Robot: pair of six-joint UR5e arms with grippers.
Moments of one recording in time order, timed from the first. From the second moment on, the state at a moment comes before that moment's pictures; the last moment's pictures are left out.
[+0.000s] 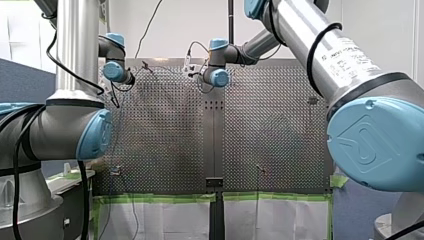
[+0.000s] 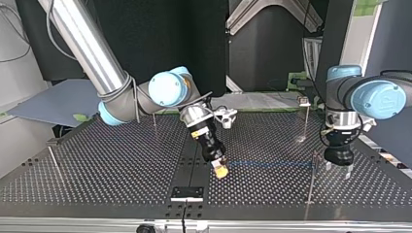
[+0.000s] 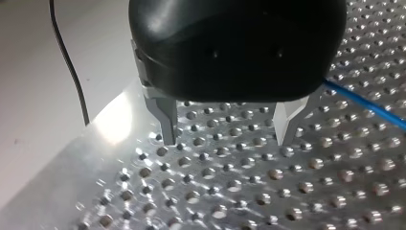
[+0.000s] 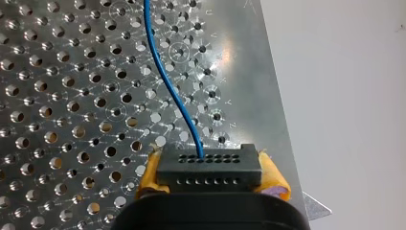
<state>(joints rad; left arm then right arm) 0.19 -1.66 -1.71 -2.83 -1.48 -2.13 2.34 -0.90 0.98 -0.37 1.45 1.71</state>
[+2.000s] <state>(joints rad) 0.09 -1.36 -1.81 -3.16 -1.45 -1.97 2.32 -0.90 0.98 -0.35 1.44 1.72</state>
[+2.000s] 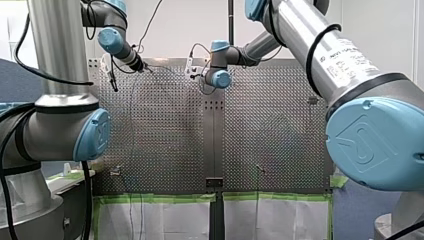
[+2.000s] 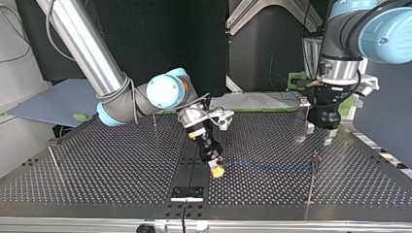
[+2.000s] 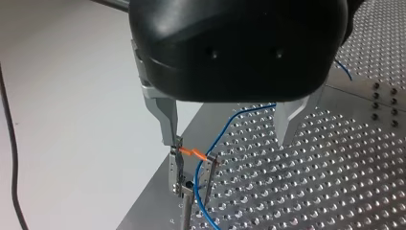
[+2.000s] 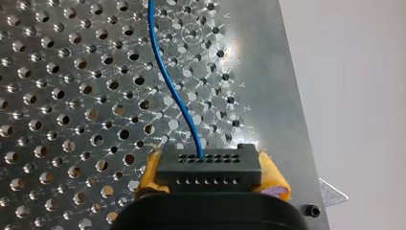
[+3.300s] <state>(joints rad) 0.10 -1.37 -1.81 -3.09 -1.42 -1.67 2.32 -0.89 0.98 -0.35 1.44 1.72</state>
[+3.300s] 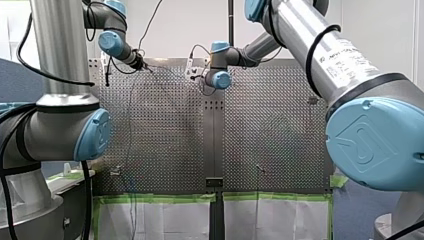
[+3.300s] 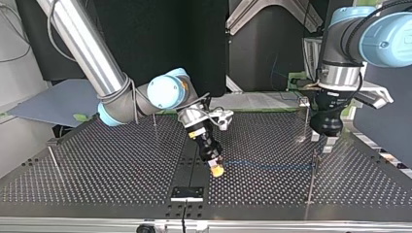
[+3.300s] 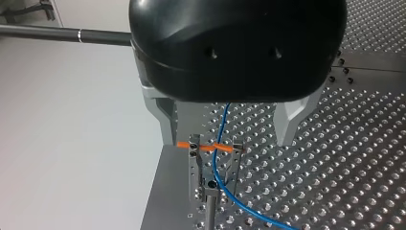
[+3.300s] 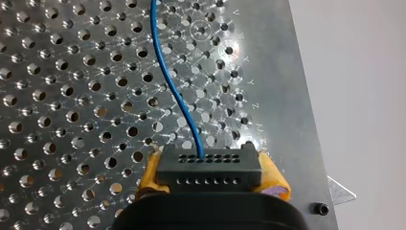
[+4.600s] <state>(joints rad) 0.08 -1.37 -1.76 -3.09 -1.39 -1.65 2.32 -0.88 0.98 -0.35 1.44 1.72</state>
